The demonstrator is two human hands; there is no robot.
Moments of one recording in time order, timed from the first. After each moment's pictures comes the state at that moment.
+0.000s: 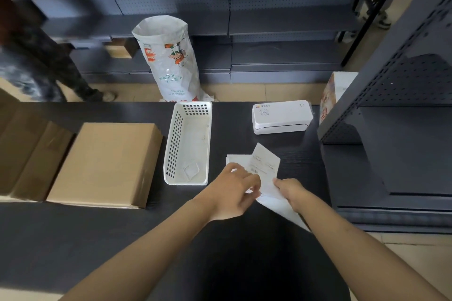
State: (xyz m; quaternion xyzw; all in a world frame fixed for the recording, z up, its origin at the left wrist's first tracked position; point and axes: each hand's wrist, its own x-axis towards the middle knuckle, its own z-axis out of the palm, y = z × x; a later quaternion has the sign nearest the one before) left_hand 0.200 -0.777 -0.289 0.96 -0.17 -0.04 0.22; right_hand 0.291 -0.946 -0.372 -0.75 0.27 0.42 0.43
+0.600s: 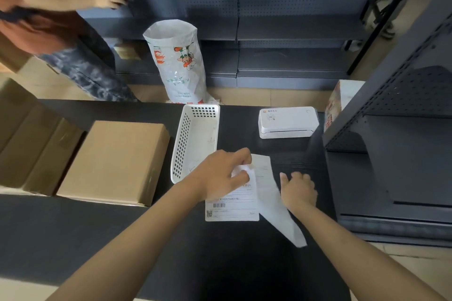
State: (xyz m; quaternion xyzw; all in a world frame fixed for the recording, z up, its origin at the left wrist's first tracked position) left_hand 0.210 -0.744 -0.234 0.94 -0.07 -0.11 0.32; right_hand 0.282 -0.945 -0.366 -0.97 0.06 0.19 0.15
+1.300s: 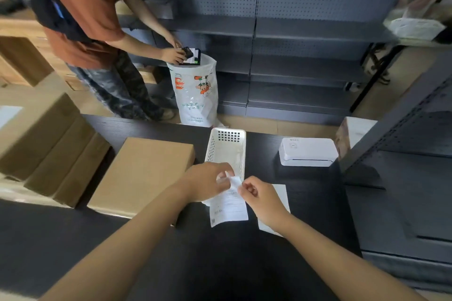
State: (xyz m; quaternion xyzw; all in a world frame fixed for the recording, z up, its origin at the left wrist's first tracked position) left_hand 0.183 -0.627 -0.242 0.96 0.04 -0.13 0.25; right_hand 0.226 -0.815 -0.289 -0.83 -0.20 0.24 0.46
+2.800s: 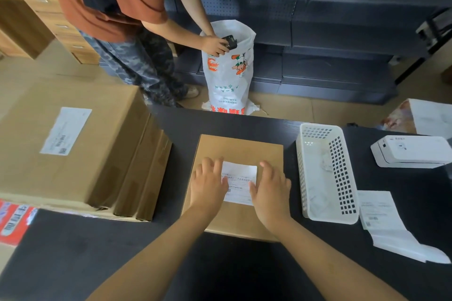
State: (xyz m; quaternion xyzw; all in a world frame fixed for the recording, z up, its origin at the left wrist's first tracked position) left_hand 0.120 -0.384 -0.345 0.97 0.22 -0.03 0.10; right_hand 0.169 -0.526 -0.348 -0.97 -0.16 0.05 0.19
